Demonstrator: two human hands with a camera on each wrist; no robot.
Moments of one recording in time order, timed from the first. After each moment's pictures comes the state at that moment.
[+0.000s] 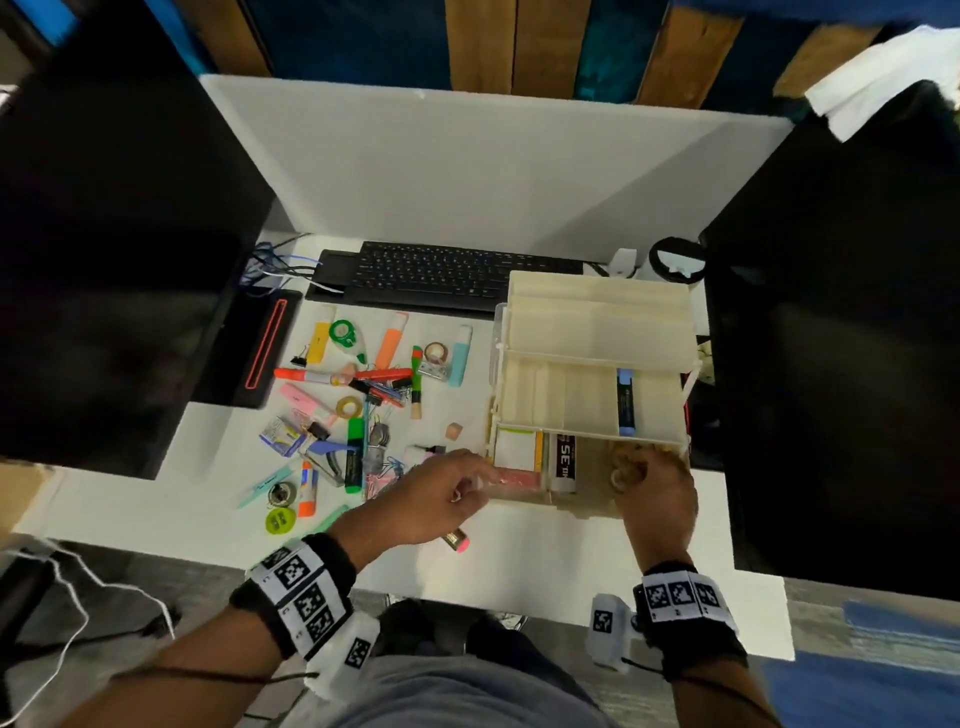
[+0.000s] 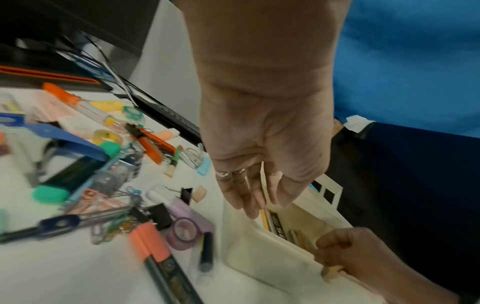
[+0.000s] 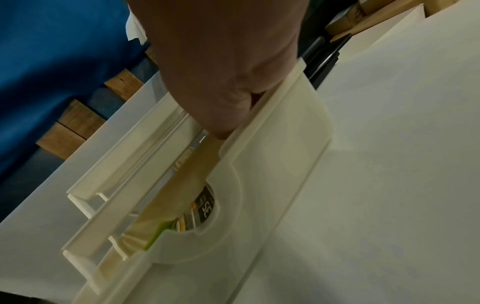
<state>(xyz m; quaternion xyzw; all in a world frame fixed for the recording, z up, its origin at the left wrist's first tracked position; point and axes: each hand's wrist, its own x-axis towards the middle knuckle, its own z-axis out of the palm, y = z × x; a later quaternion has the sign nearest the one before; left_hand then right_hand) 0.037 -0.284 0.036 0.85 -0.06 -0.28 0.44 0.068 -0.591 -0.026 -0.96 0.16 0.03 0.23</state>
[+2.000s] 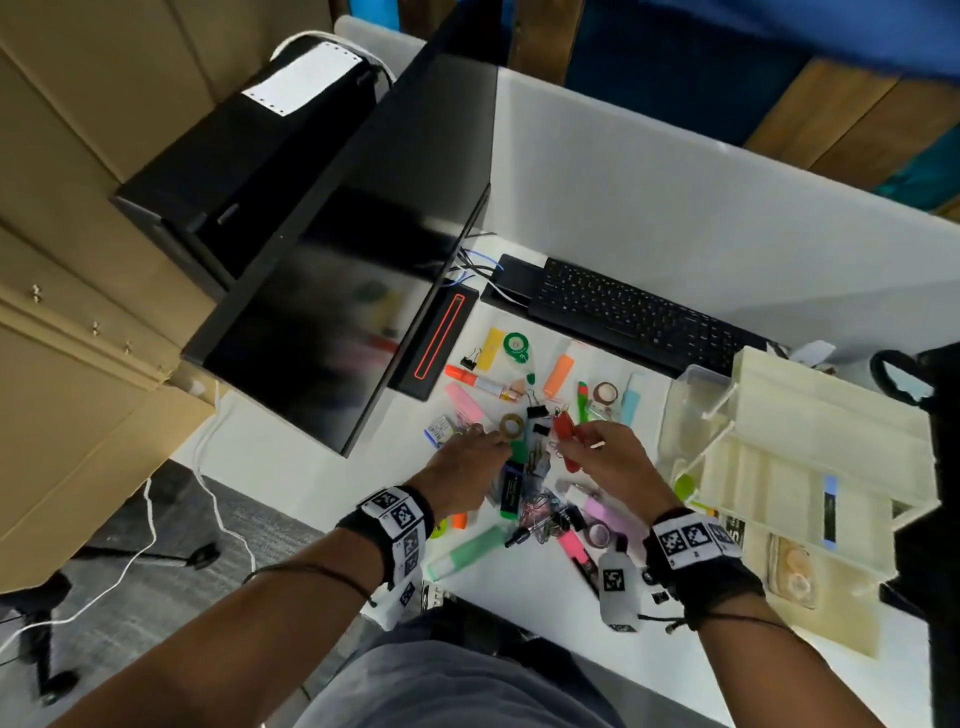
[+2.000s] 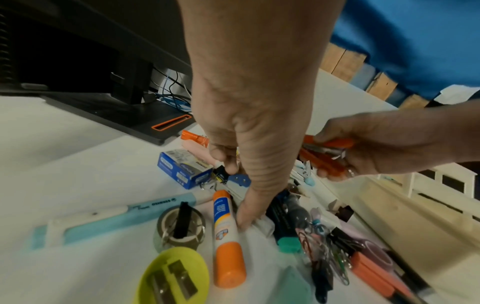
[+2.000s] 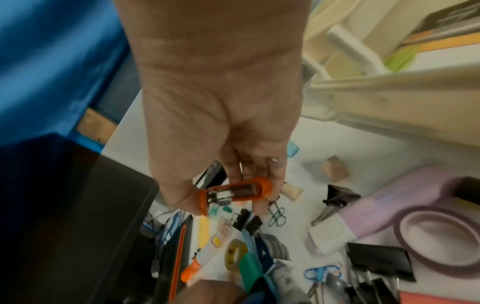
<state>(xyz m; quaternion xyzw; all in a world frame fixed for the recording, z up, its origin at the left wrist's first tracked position) 0.044 -0.077 -0.002 0.96 -0.11 -0.23 0.12 0.135 -0.294 0.029 -0.86 -0.01 0.31 0.41</state>
